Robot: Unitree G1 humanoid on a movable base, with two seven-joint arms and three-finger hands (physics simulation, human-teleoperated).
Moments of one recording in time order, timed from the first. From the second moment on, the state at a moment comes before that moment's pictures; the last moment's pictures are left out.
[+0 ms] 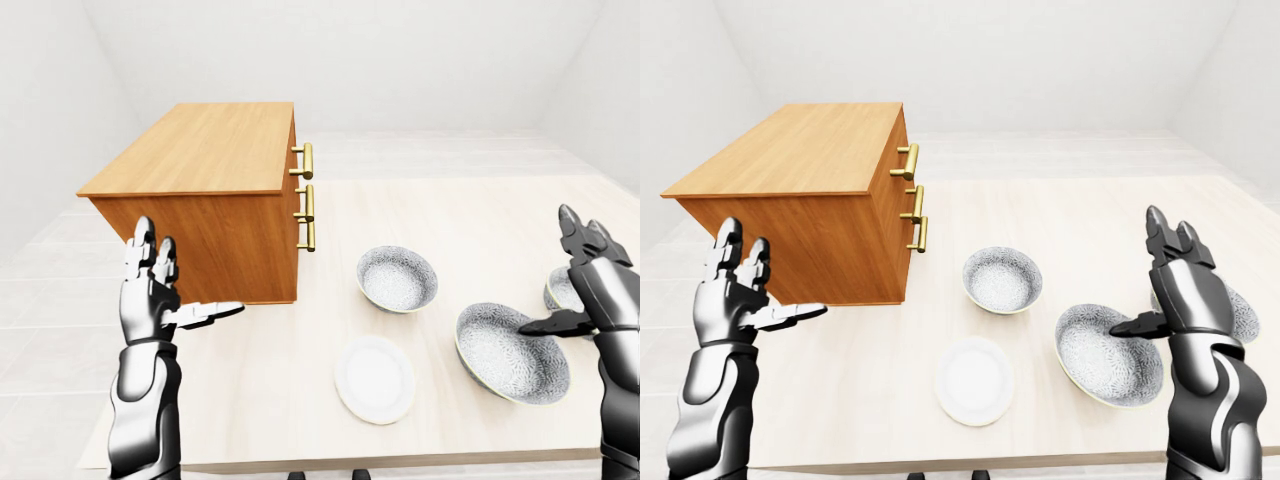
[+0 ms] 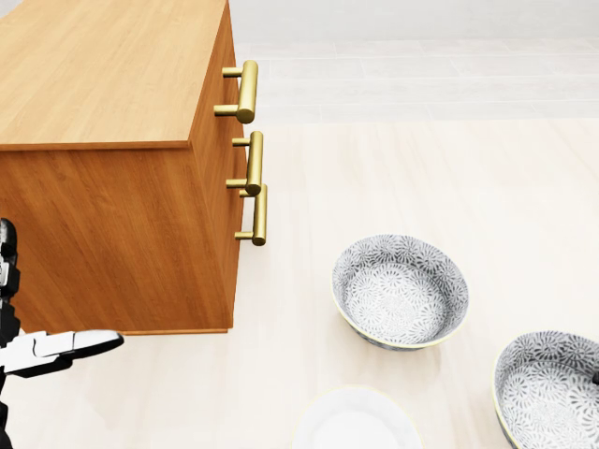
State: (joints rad) left arm 0.00 0.11 0.31 -0.29 -0.18 0.09 -0.06; right arm 0.01 -0.38 -0.56 -0.24 -0.73 -0.06 0.29
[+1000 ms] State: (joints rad) left arm -0.01 0.13 0.35 -0.30 -0.20 0.09 -0.06; right arm 0.01 -0.52 -0.58 -0.05 -1.31 -0.09 0.08
